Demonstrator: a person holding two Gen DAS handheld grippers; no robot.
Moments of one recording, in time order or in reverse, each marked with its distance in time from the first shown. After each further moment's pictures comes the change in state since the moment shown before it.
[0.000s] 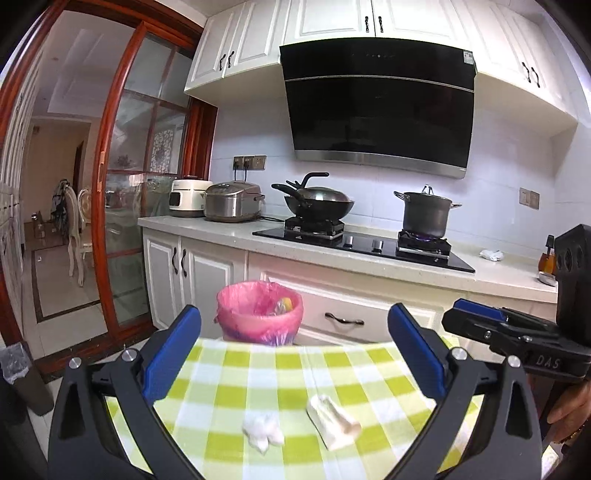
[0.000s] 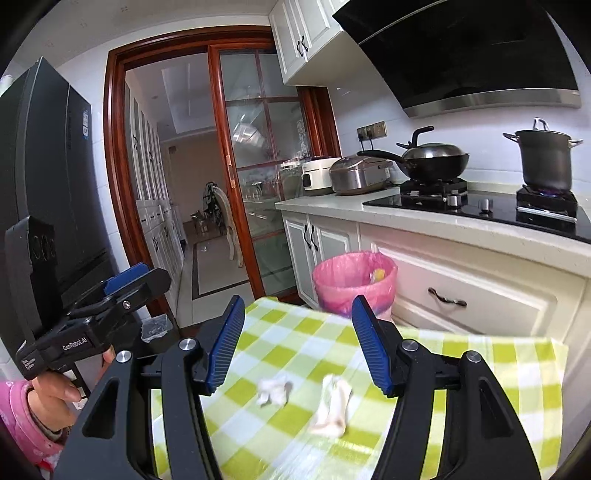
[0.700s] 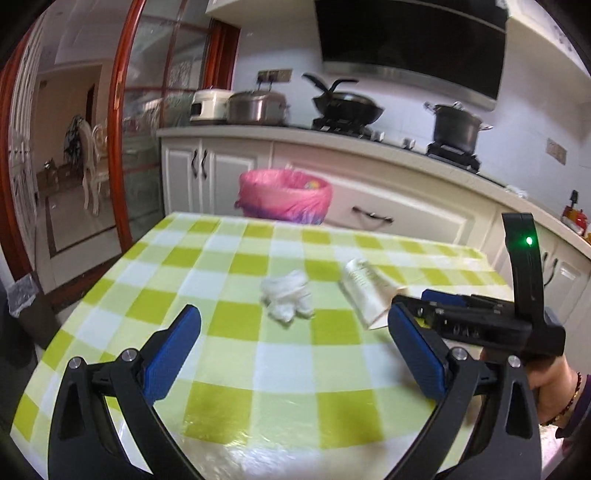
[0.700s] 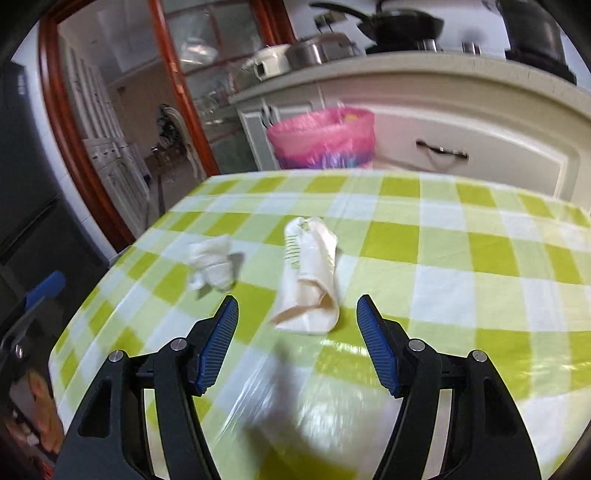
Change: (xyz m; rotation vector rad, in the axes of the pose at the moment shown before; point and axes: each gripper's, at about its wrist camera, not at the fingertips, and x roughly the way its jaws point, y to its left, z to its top) left arm 0.038 0.034 -0.141 -0.056 0.306 0.086; right arm 0.132 -0.036 -0.146 0.143 0.380 -0.116
